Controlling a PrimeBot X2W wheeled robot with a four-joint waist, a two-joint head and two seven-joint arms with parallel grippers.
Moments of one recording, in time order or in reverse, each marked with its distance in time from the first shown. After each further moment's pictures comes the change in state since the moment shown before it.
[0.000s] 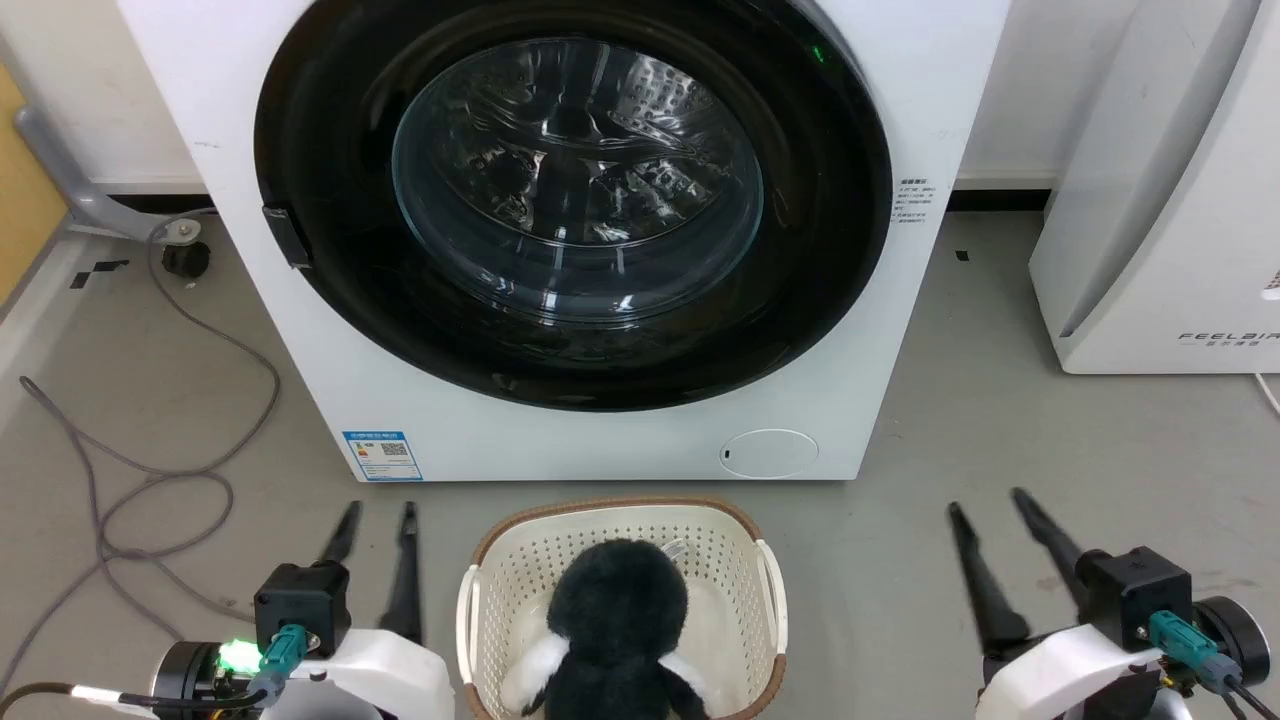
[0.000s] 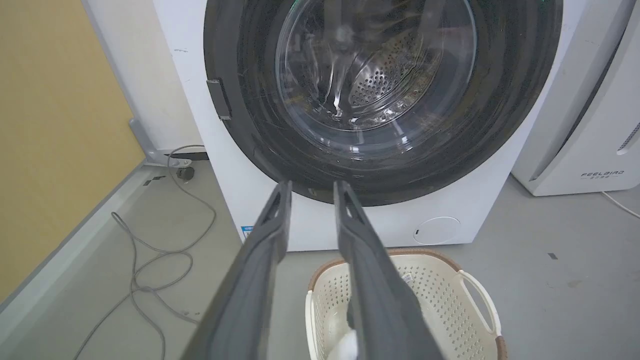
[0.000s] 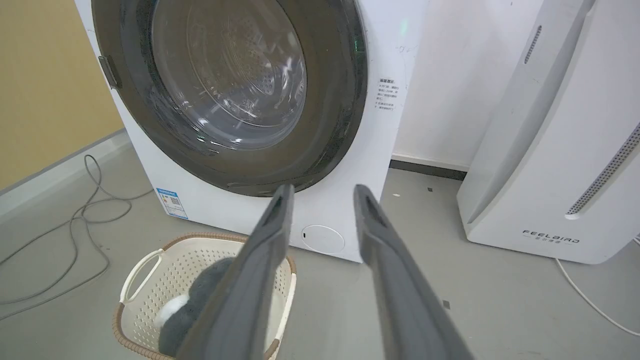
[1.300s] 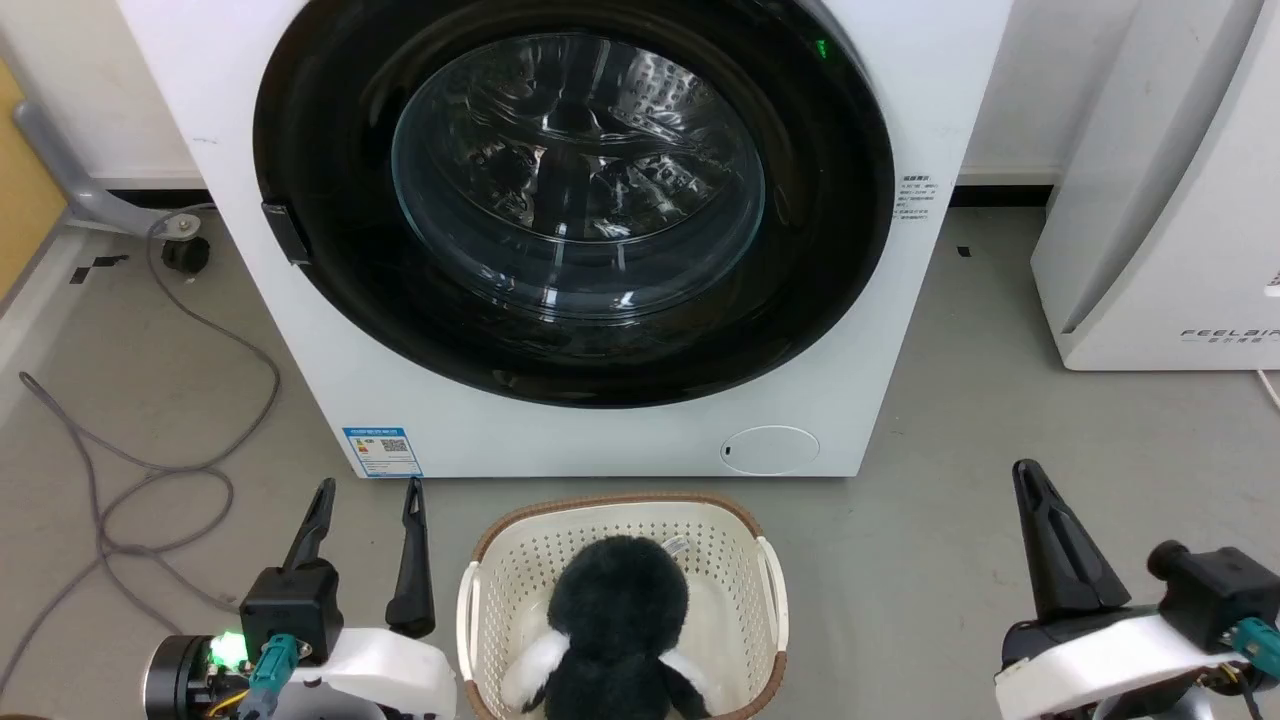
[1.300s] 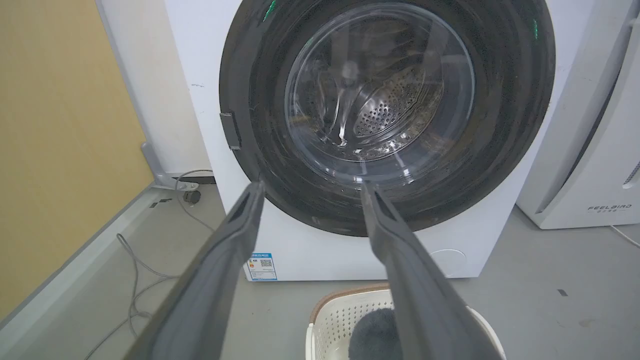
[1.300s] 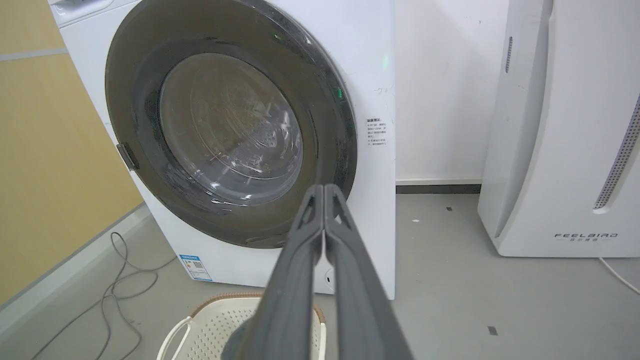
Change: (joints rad) left arm 0.000 0.000 -0.017 -0.036 -0.010 0.049 -0.071; right arm 0.000 0.000 -0.009 -0.047 0.190 0.000 -0.073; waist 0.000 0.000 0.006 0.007
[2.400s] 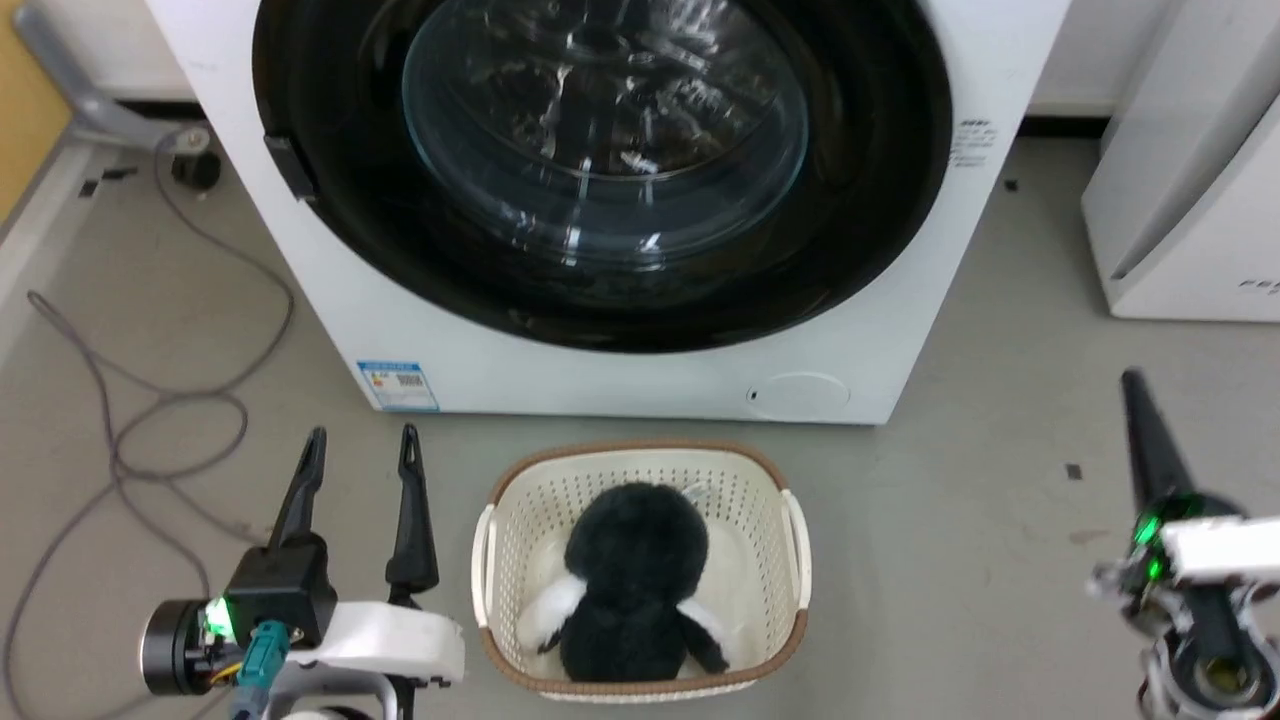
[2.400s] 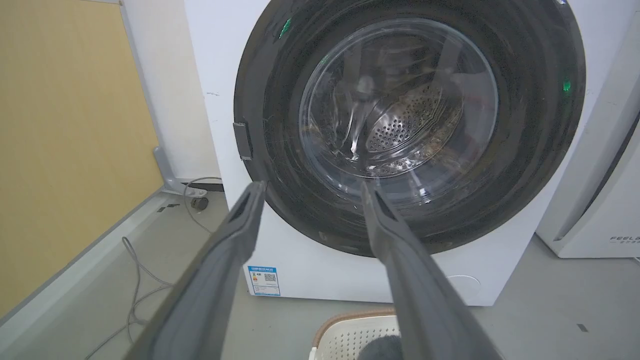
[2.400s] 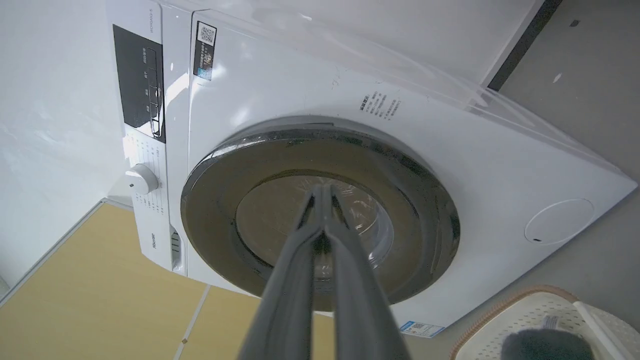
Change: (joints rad) left arm -0.038 0.000 -0.025 -0.036 -0.028 0.048 -0.071; right arm -0.189 -0.012 -0.136 0.176 1.096 0.000 0.122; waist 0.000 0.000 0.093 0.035
